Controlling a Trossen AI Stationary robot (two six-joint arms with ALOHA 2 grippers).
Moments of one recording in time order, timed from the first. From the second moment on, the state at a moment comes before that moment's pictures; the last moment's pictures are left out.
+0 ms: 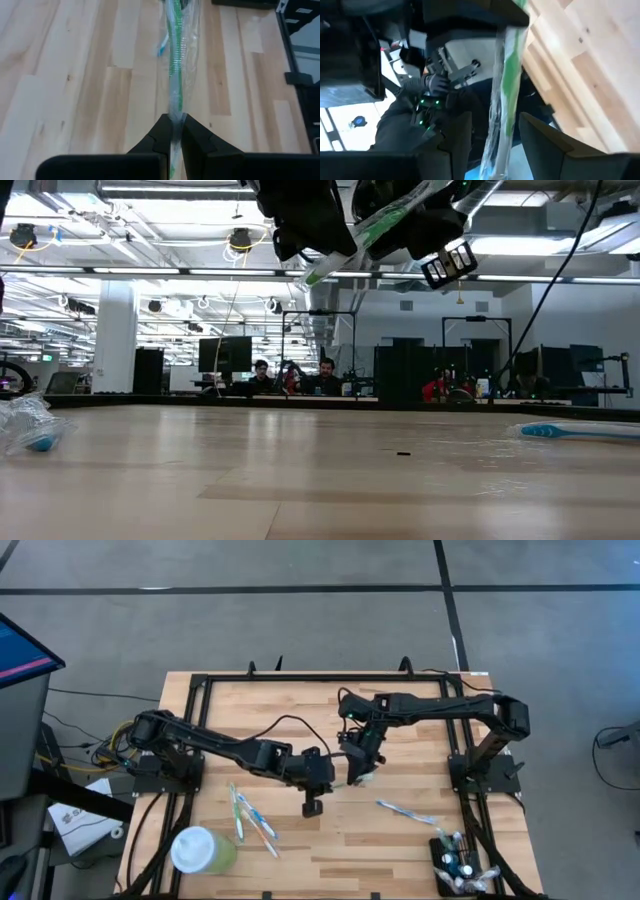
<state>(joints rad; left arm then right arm) -0.19 1.74 1.37 -0.46 -0.09 -0.26 -0.18 1.67 1.26 -0.64 -1.10 0.93</state>
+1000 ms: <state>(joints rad) -0.19 1.74 1.37 -0.49 -0.08 -0.30 -0.19 1.67 1.26 -0.63 -1.07 0.91</state>
